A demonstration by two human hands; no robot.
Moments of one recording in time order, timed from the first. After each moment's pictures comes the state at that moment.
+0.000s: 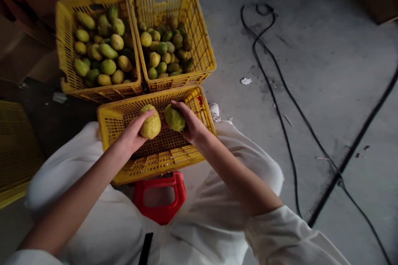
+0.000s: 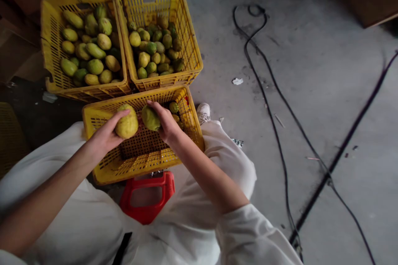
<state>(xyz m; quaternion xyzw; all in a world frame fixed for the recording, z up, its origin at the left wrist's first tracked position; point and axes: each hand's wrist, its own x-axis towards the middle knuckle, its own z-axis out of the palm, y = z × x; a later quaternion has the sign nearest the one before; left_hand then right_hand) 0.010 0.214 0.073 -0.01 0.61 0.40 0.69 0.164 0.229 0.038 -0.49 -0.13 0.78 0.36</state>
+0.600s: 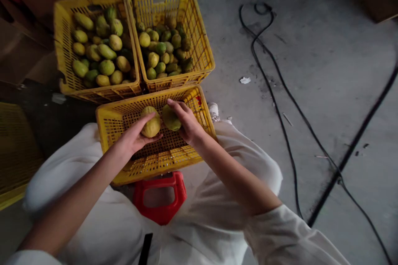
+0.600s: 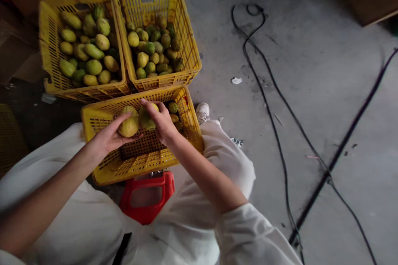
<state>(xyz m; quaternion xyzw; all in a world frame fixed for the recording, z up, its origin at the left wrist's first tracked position) 0.009 0.216 0.076 -0.05 0.64 0.34 0.69 0.162 0.226 0.035 -0.52 -0.24 0.71 0.41</state>
